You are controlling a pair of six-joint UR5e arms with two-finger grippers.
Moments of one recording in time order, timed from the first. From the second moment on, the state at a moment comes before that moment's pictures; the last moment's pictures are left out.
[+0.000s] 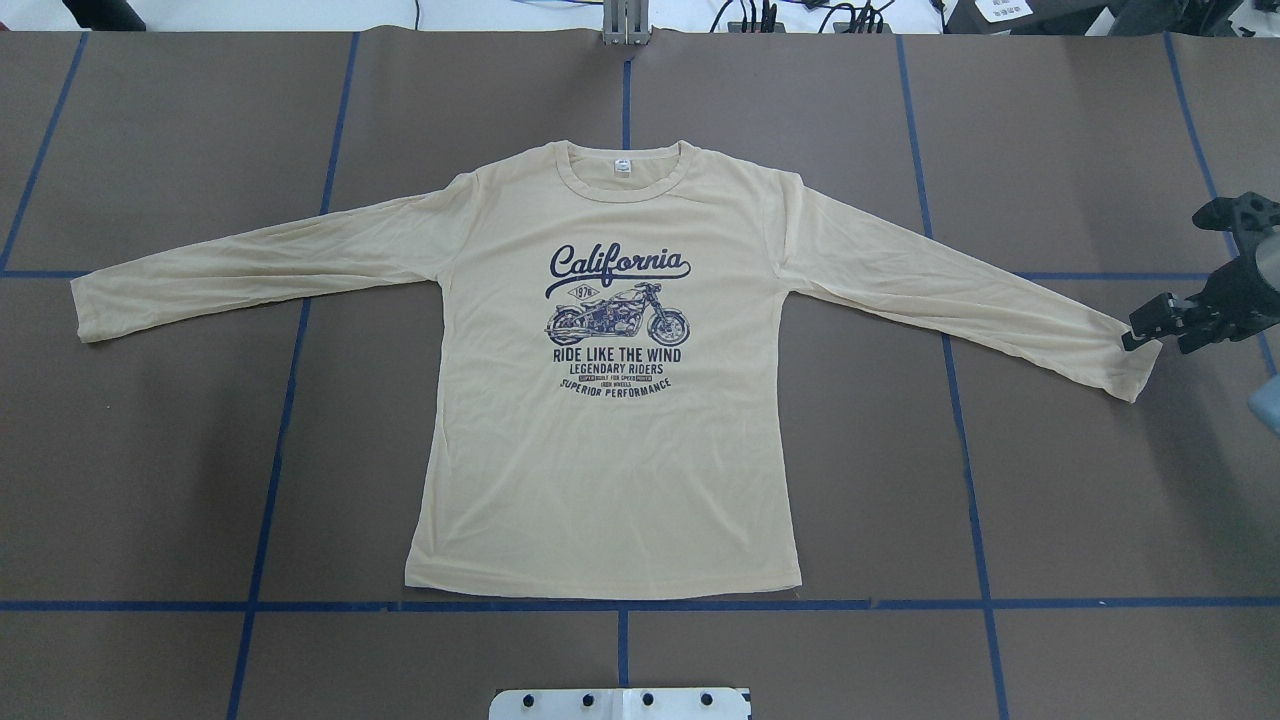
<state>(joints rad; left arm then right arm) -1.40 -1.58 -1.60 -2.22 -2.27 -0.23 1.12 -1.51 1.34 -0.98 2.36 0.64</state>
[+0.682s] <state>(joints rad) -1.40 -1.59 -1.60 -2.22 -2.27 -0.23 1.13 -1.49 1.36 -0.98 2.37 0.67</state>
